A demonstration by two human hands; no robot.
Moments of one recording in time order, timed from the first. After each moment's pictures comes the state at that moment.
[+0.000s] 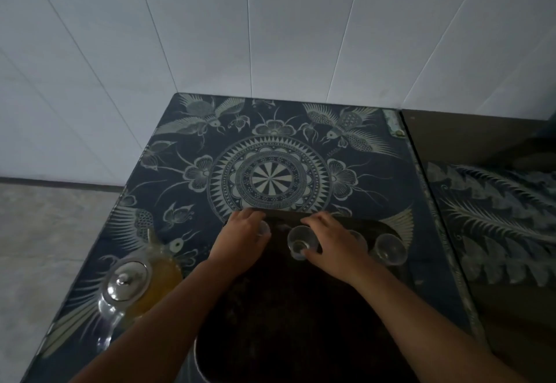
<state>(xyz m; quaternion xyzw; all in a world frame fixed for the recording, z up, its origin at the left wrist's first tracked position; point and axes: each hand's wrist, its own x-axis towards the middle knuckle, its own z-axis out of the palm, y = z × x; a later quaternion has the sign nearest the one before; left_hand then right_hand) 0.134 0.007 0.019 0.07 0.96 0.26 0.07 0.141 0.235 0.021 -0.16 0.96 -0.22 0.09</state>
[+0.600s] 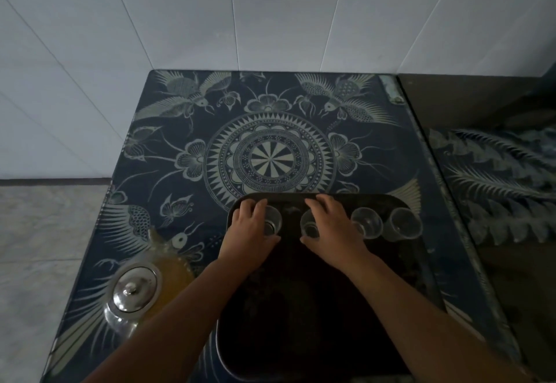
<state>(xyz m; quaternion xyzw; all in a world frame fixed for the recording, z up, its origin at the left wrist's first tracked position) 0.129 -0.012 -0.024 0.07 0.95 0.26 0.14 0.142 0.194 -0.018 -0.05 0.98 -0.18 0.09</state>
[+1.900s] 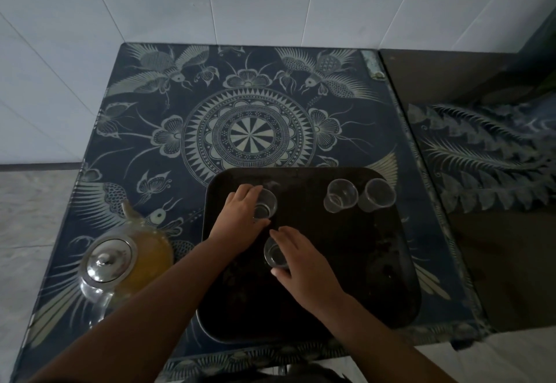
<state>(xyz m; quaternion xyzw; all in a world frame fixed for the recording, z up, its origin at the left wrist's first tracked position) 0.149 0.009 -0.029 0.12 0.94 0.29 0.14 0.255 0.171 -0.032 -0.08 0.96 -0.26 0.10</state>
